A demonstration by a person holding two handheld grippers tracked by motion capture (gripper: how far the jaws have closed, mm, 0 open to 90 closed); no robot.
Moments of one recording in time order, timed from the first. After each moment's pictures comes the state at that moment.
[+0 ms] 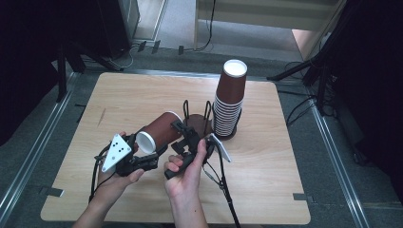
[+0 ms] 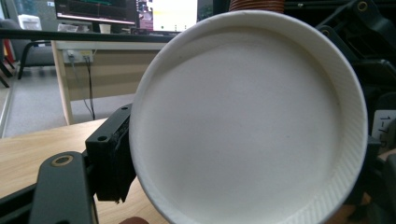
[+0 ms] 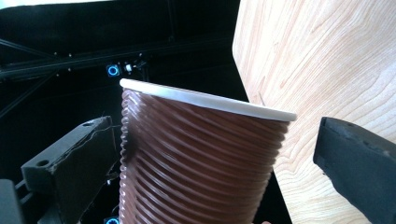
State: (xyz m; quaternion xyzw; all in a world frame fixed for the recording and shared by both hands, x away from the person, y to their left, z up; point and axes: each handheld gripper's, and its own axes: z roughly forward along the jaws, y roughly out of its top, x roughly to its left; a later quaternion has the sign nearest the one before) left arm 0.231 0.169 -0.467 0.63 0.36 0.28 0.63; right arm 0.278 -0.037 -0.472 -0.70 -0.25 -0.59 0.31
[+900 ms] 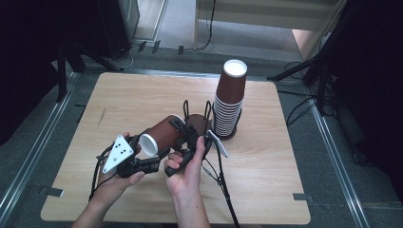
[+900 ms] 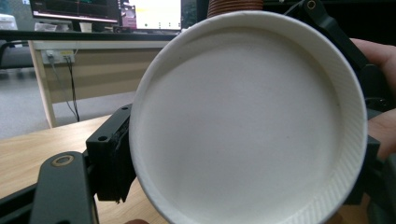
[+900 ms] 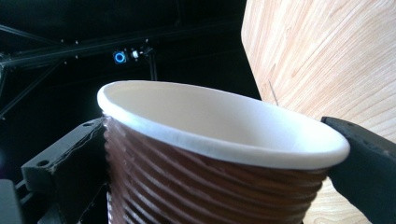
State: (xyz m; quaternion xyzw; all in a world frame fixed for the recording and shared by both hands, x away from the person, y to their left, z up) left arm 0.230 0.167 -0.468 0.65 0.33 0.27 0.63; right arm 0.291 -0.034 -0.477 -0.68 -0.26 -0.59 0.34
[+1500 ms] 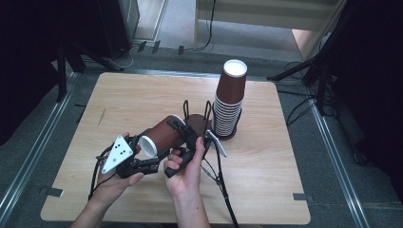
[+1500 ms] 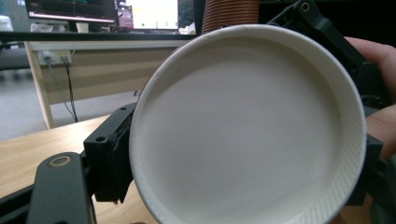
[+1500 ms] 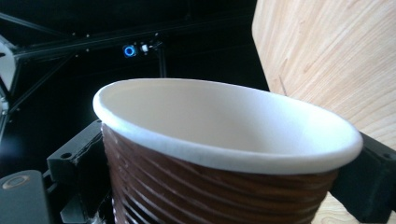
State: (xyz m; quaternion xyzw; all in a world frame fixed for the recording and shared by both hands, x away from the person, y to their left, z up) left arm 0.228 0.169 -0.468 0.65 0.32 0.27 0.63; right arm 0.290 -0.033 -0.479 -0.67 -0.26 -0.60 0.36
